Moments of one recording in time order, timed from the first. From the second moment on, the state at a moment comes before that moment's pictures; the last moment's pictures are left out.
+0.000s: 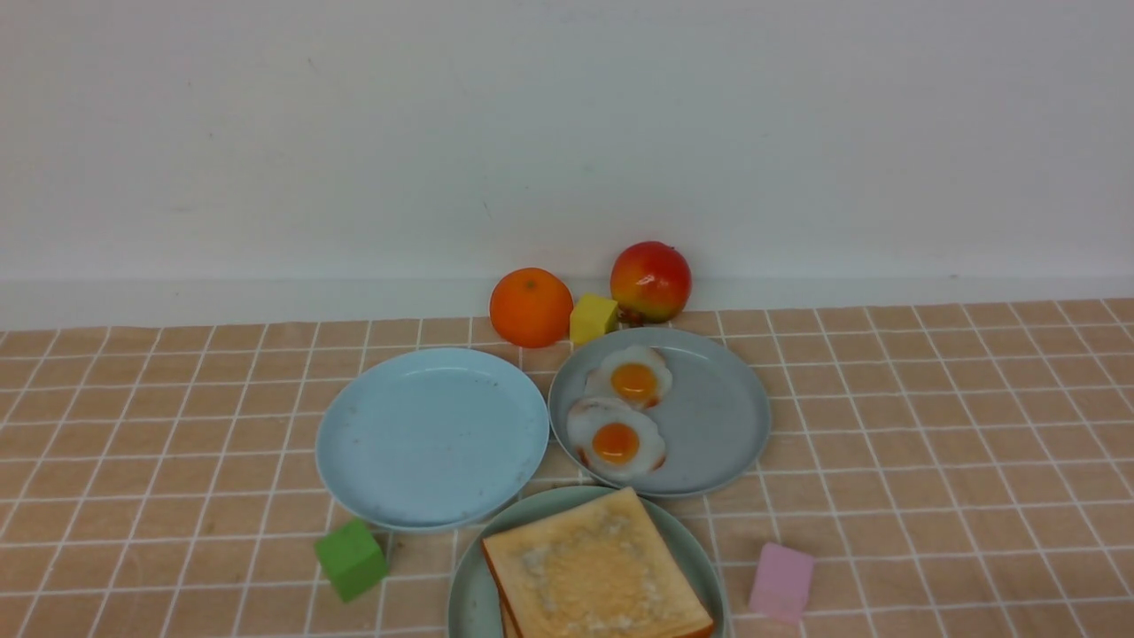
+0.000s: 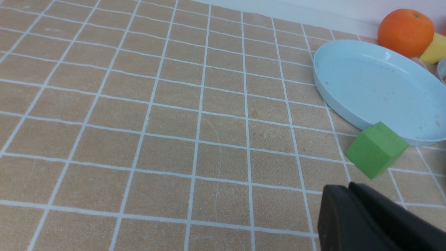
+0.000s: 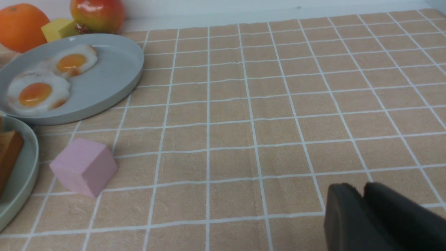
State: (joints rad) right arm 0.02 -0.01 0.01 -0.01 0.39 0.08; left arm -0.06 -0.01 0.03 0.06 0.38 -0.30
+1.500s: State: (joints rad) right arm 0.02 -0.01 0.01 -0.01 0.39 0.08; left arm -0.06 -0.01 0.03 0.06 0.38 -0.30
